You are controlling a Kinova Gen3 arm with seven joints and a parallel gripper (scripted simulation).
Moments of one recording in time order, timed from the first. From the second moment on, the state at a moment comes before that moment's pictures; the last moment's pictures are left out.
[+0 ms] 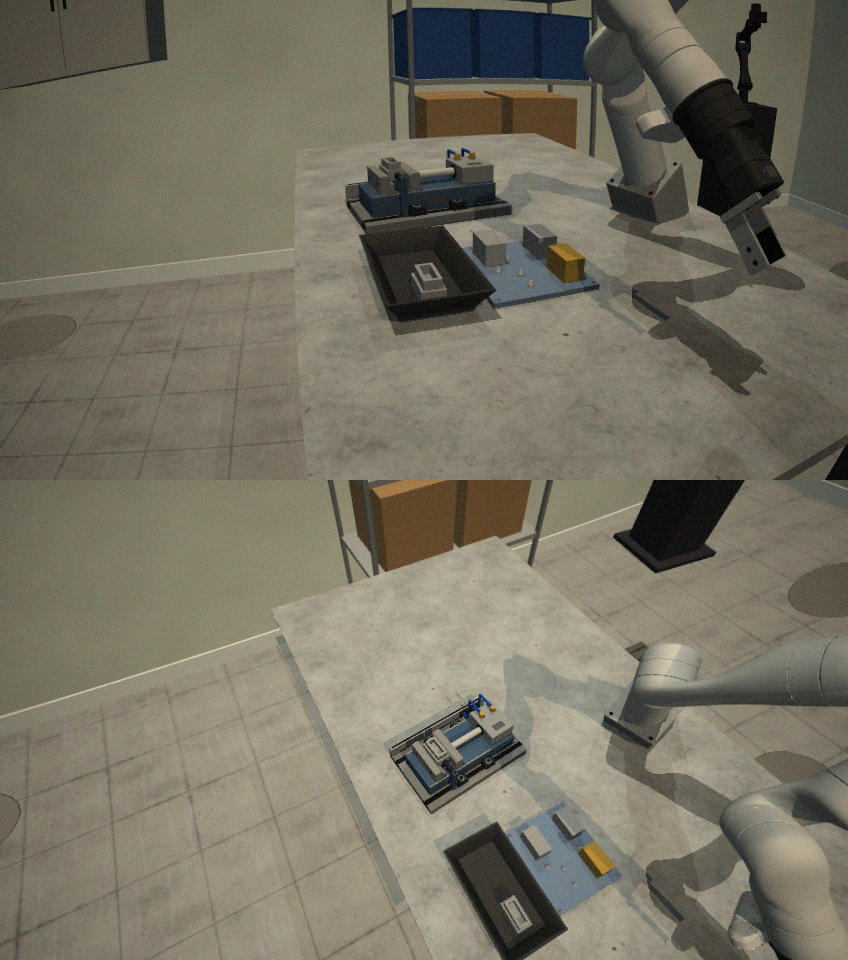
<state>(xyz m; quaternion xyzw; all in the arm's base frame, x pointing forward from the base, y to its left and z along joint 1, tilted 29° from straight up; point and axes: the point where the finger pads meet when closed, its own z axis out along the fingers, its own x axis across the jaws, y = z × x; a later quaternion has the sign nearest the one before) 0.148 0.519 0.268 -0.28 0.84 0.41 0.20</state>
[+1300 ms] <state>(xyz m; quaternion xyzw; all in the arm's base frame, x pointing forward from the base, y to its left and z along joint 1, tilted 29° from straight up) 0.191 0.461 0.268 -0.26 0.88 0.33 0.22</state>
